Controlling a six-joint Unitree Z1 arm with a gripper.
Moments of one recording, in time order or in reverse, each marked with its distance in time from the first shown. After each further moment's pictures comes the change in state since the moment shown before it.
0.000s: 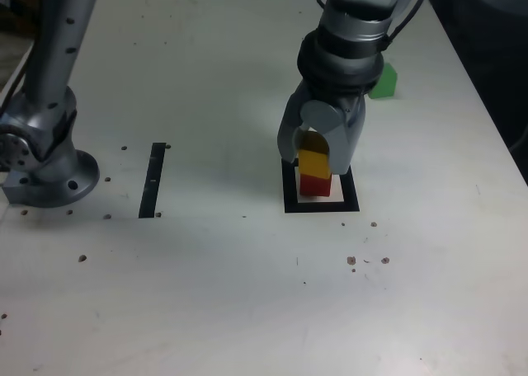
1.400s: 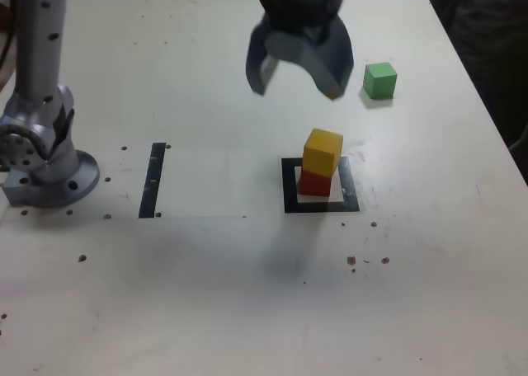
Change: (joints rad) arm 0.112 -0.190 0.030 0.105 0.139 0.056
